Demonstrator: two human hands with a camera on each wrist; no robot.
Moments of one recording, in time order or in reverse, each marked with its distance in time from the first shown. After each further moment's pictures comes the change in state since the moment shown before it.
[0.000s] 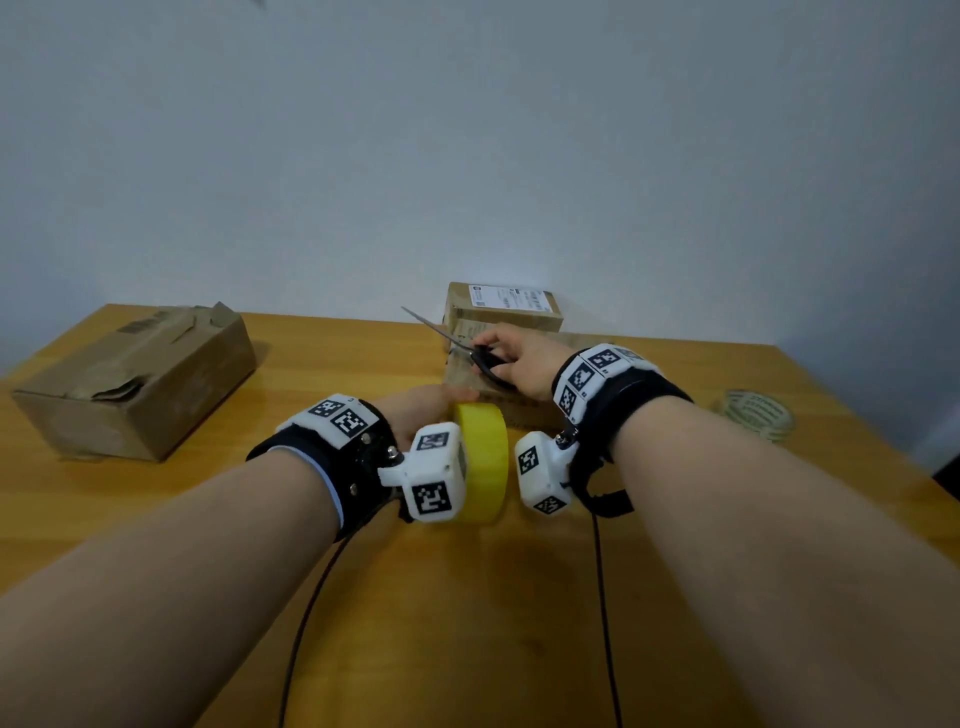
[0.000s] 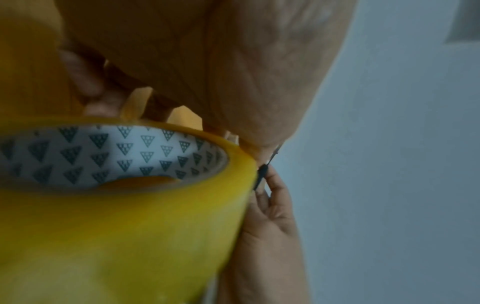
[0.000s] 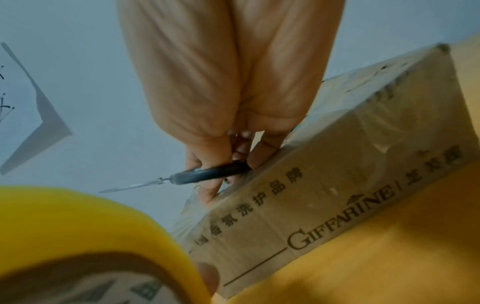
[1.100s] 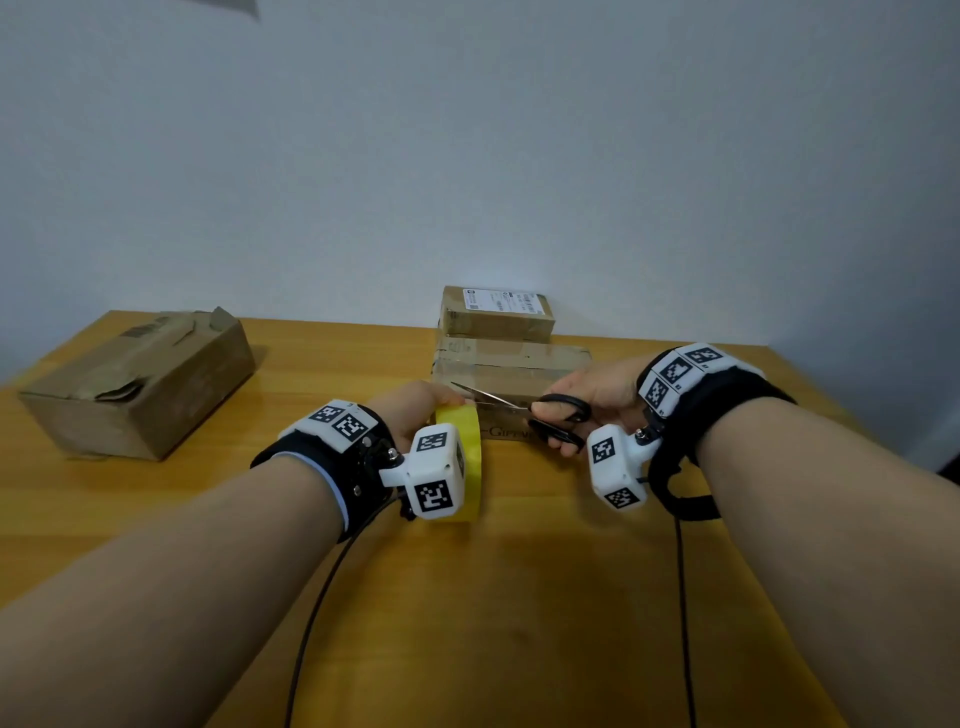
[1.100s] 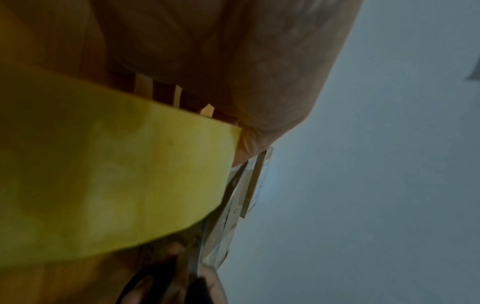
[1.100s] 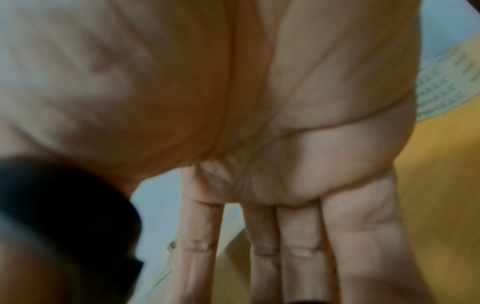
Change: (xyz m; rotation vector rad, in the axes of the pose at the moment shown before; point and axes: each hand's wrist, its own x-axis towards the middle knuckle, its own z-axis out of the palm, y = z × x) left_hand 0.002 -0.004 0.001 -0.044 0.156 0.122; right_hand -0.055 0.038 -0.050 0.452 -0.634 0.336
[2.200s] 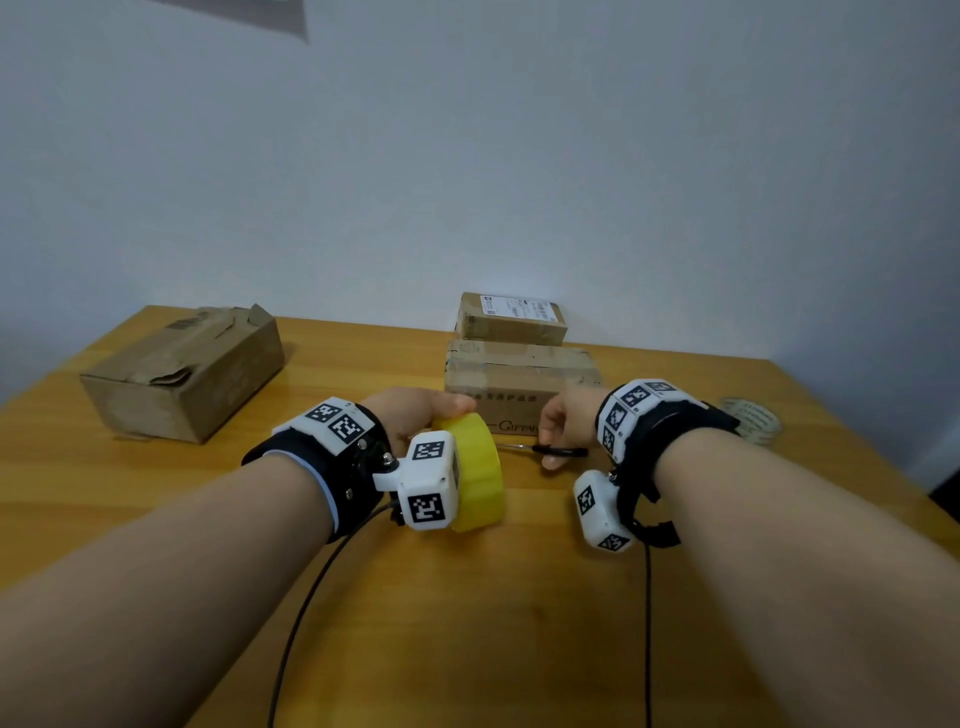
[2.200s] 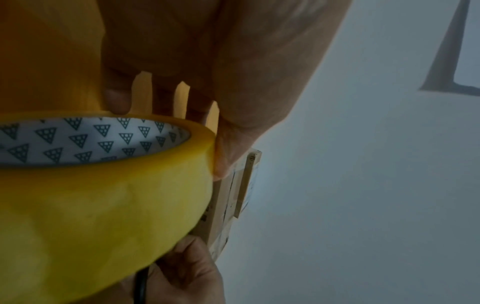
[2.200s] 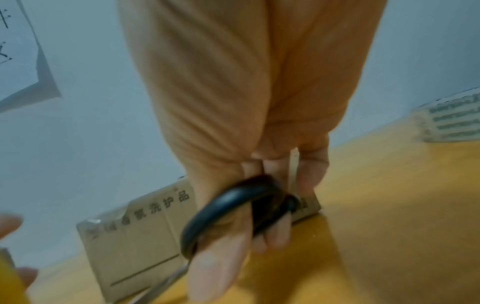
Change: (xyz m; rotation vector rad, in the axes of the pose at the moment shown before) left_hand -0.028 -0.013 -0.026 0.037 -0.046 -0.033; right_hand 0.021 -0.001 0.043 -0.833 0.498 0.151
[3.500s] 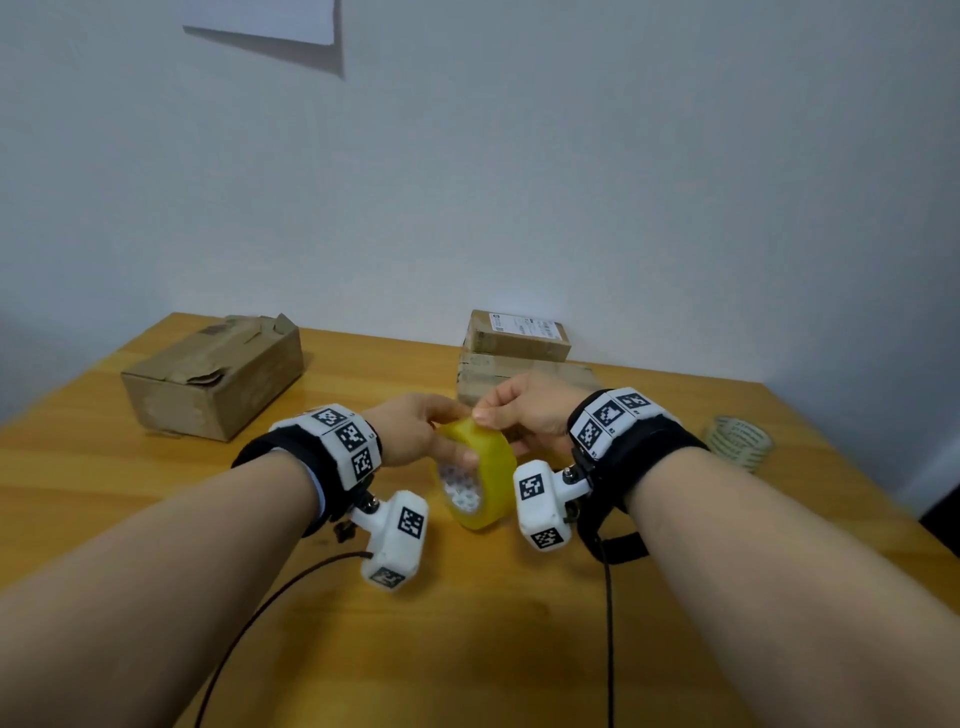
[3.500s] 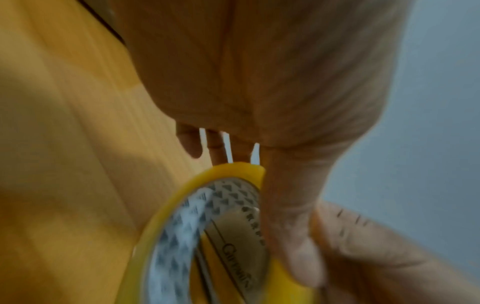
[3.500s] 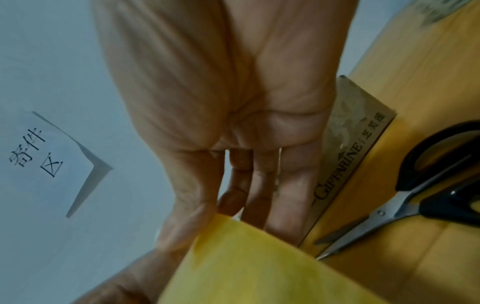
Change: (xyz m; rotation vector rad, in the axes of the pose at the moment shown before) left_hand -0.013 -0.022 -0.027 0.551 -0.006 0.373; right_hand -0.033 -0.067 0.001 0.989 -0.098 -0.226
